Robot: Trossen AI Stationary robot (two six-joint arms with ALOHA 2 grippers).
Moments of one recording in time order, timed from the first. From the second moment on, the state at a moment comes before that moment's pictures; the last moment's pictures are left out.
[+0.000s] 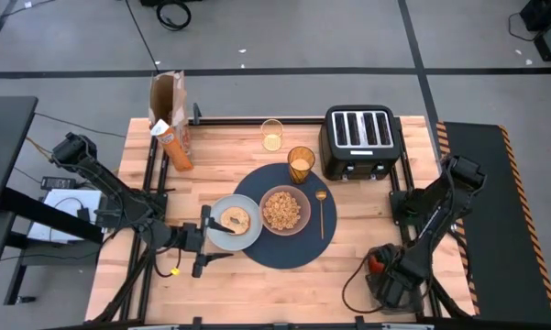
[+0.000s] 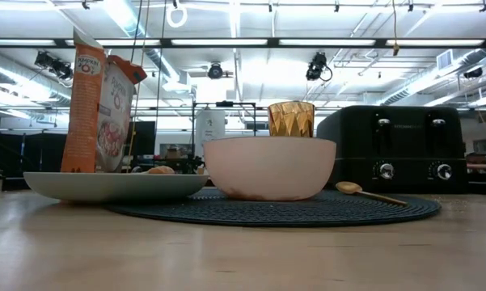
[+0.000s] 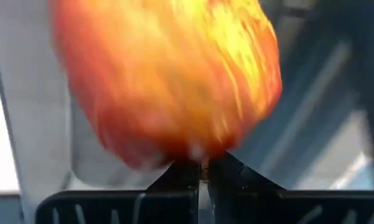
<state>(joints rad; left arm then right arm) -0.72 1.11 0.54 0.46 -0.65 0.14 0.99 1.62 0.95 -0.89 -0.31 2.32</state>
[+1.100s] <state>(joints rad) -0.40 1.72 0.89 0.49 -0.45 -0.07 0.72 1.62 1.41 -1.57 -0.05 1.16</state>
